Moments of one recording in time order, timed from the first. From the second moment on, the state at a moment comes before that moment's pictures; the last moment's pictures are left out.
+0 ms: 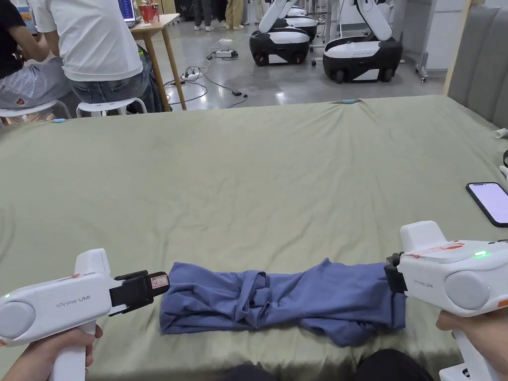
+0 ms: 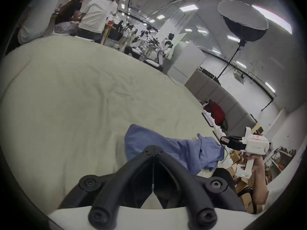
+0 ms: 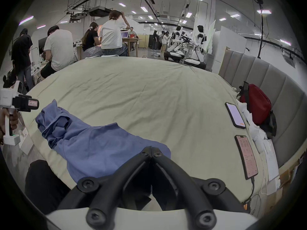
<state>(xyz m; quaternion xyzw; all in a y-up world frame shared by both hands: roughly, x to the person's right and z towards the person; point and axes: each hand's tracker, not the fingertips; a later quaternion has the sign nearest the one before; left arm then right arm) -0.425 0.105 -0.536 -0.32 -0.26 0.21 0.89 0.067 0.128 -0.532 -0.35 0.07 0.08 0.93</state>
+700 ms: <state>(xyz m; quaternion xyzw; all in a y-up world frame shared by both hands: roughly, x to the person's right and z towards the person) -0.403 0.054 -0.564 -0.36 -0.25 0.25 0.86 0.075 0.127 -0.526 -0.36 0.07 0.08 0.93</state>
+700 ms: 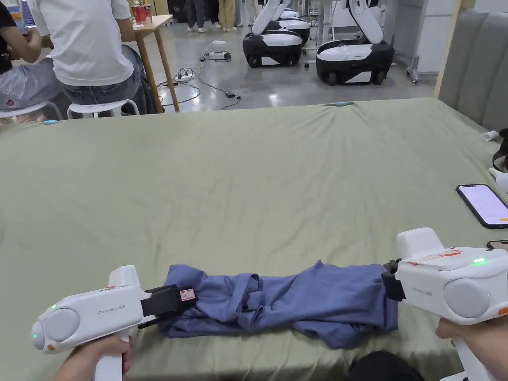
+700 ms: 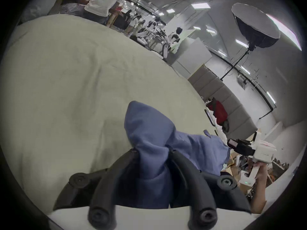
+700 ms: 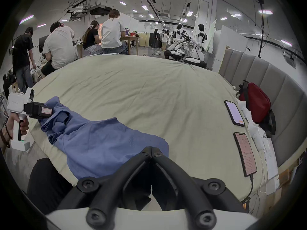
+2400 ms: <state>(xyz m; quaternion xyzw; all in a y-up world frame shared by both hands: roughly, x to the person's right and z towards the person) -0.282 0.160 -0.544 -0.29 -0.34 0.17 0.88 0.099 0.124 -0.515 -0.35 0.04 0.05 0.93</state>
